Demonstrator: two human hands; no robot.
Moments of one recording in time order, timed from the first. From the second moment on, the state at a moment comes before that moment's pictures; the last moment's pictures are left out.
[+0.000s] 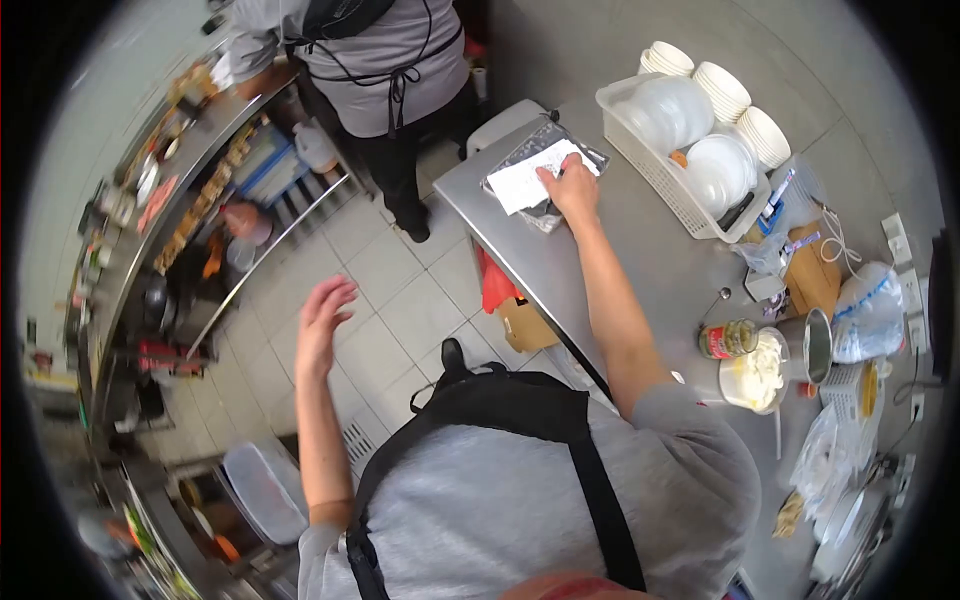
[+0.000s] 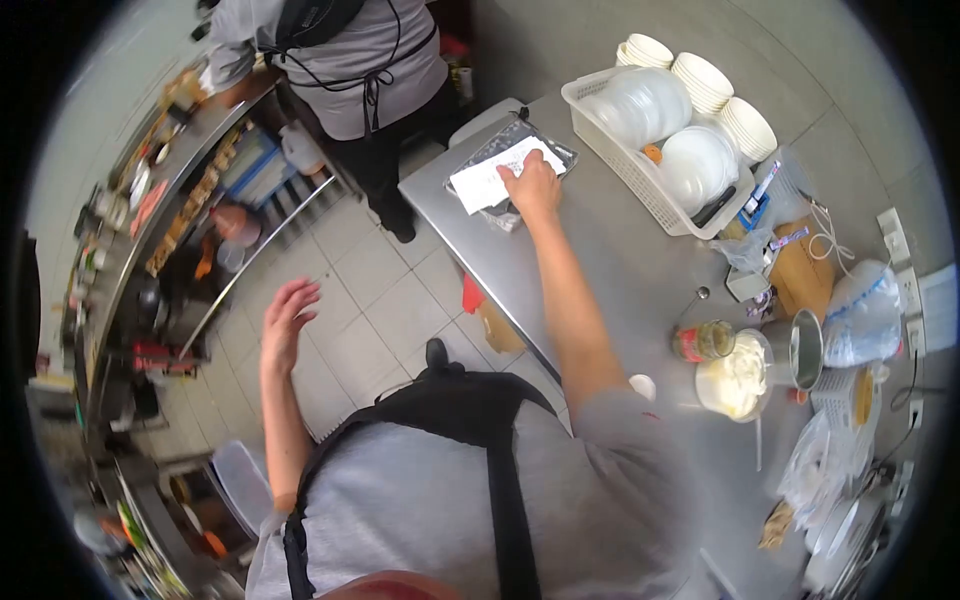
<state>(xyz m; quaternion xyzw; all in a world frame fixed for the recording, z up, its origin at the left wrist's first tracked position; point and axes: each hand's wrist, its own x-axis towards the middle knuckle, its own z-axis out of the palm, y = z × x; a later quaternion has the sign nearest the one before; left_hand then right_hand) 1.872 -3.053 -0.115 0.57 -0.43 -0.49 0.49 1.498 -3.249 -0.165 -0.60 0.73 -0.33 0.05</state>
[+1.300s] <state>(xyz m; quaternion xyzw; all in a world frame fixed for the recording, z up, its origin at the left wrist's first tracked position) 1.657 -3.386 -0.126 0.18 -0.39 -0.90 0.10 1.520 -3.245 -0.150 -0.22 0.74 -0.60 0.22</state>
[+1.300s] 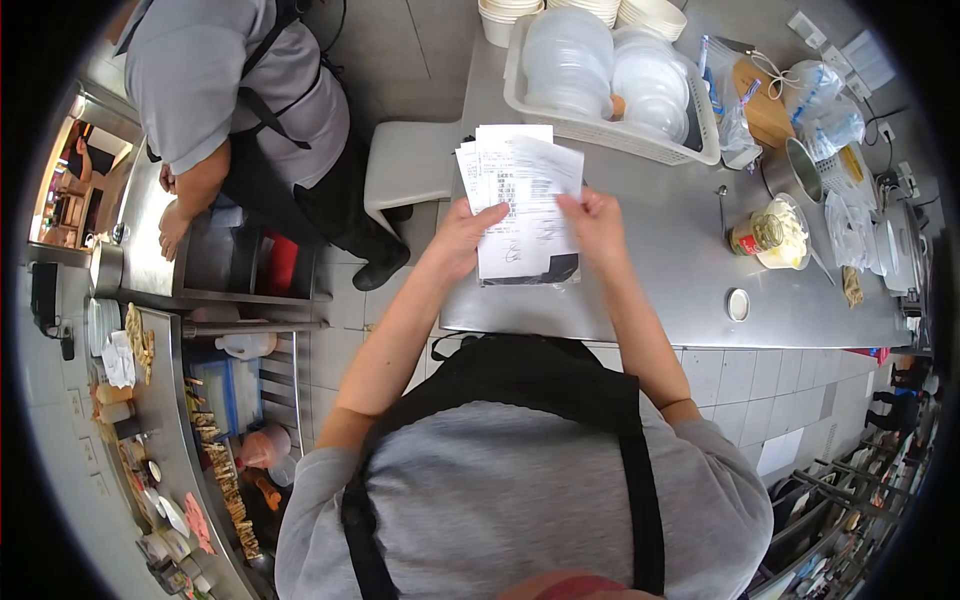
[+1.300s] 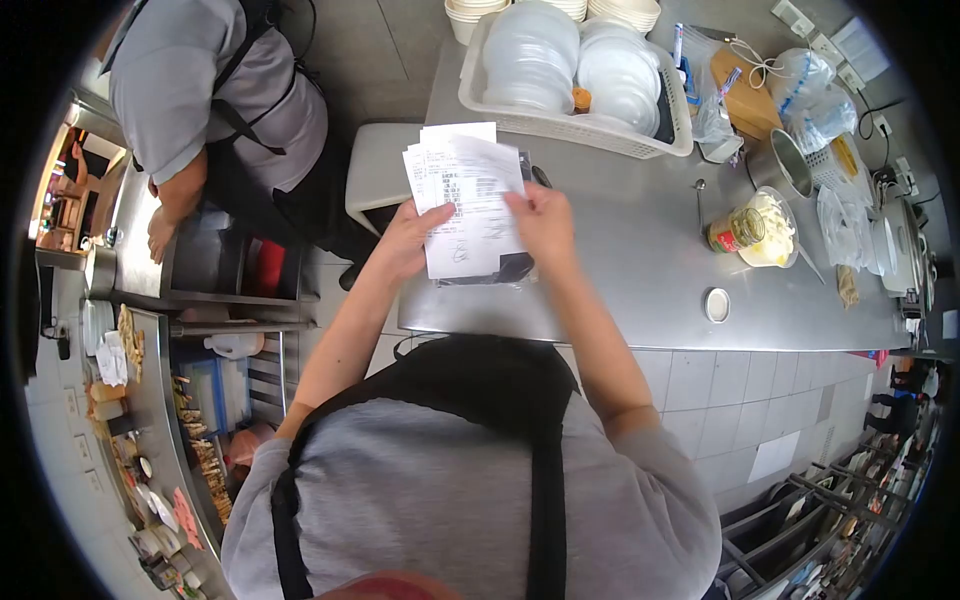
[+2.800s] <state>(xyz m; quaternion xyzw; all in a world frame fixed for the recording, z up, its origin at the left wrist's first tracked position) 1.643 -3.369 -0.131 0.19 -0.26 -0.94 0.14 1.531 -3.237 -0.123 -0.27 0.66 -0.69 0.11</state>
